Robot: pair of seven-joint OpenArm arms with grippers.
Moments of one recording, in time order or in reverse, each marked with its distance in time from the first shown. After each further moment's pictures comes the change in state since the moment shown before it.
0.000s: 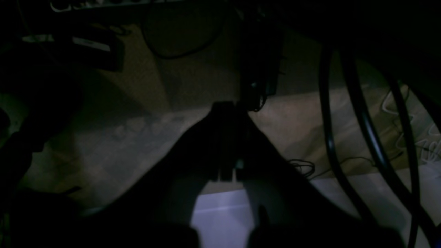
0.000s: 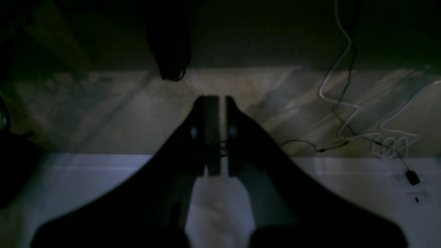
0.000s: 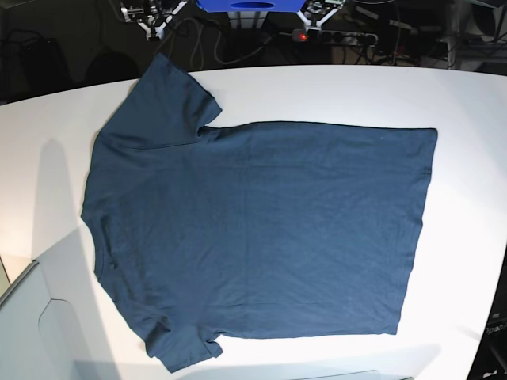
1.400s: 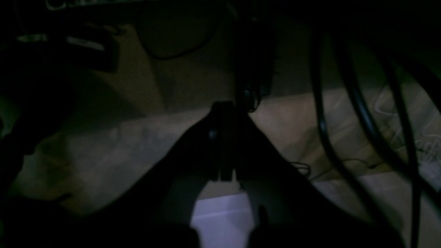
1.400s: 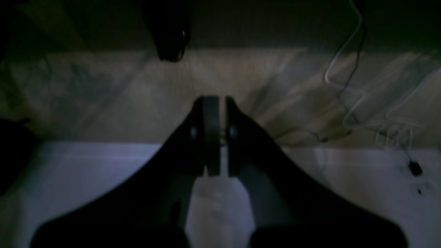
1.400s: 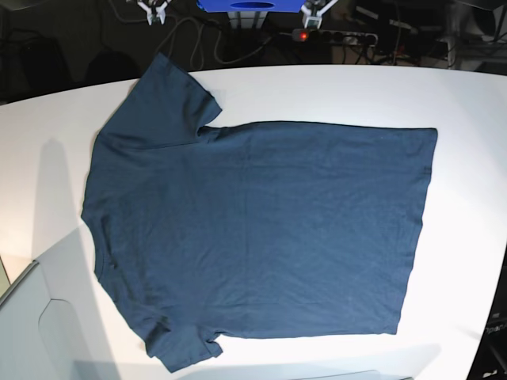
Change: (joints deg) left arm 9.3 -1.5 -0.4 12.8 -0.5 -0.3 0.2; right arm -9.6 0.1 0.0 9.9 -0.2 0.0 -0.7
